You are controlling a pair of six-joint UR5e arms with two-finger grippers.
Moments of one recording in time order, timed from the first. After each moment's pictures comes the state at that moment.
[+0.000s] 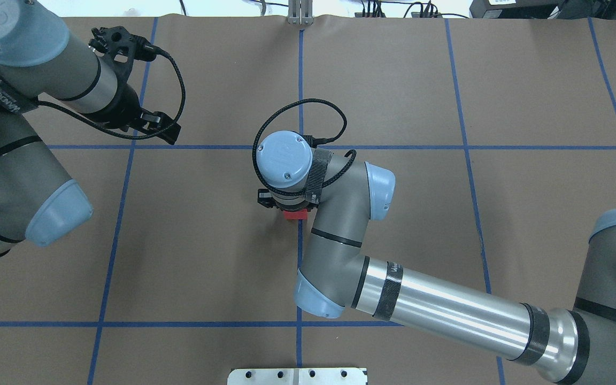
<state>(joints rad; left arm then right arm) -0.84 -2.05 -1.90 -1.54 -2.02 -0.70 0.44 -0.68 1.36 -1.53 1.76 1.28</state>
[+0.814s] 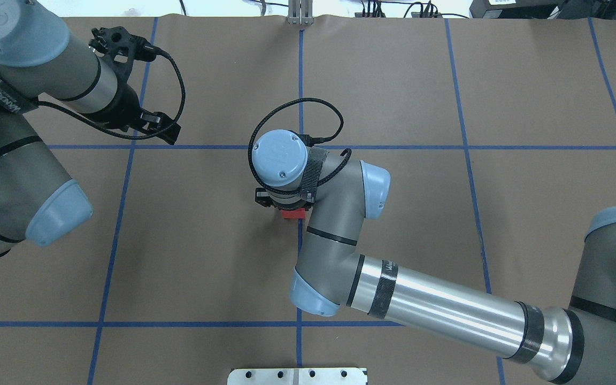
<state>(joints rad) -0.84 -2.05 -1.90 -1.54 -2.02 -0.70 0.44 -0.66 1.34 -1.53 1.76 1.29</state>
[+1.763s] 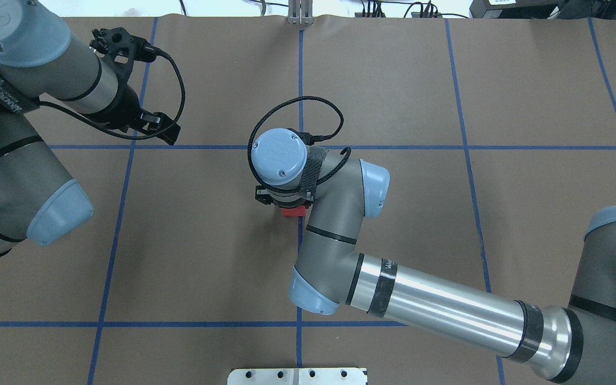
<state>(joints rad) -0.84 -2.05 -1.89 -1.54 -2.02 -0.70 0.44 -0.66 1.34 -1.53 1.75 1.29</state>
